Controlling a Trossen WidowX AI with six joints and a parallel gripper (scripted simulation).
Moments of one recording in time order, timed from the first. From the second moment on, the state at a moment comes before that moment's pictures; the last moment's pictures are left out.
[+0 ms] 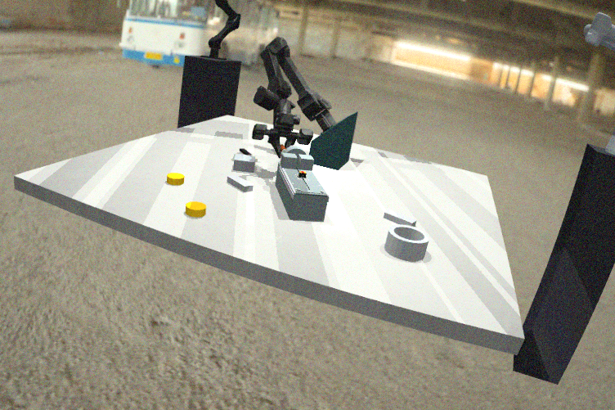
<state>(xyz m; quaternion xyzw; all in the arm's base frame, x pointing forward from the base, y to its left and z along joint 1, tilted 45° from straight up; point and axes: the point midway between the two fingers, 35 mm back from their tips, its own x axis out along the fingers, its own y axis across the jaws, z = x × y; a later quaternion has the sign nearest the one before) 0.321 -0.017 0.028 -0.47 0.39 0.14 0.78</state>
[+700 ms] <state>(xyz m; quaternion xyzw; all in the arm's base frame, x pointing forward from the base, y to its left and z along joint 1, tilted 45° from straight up) 0.317 -0.008 0.031 -0.47 0.39 0.14 0.78</state>
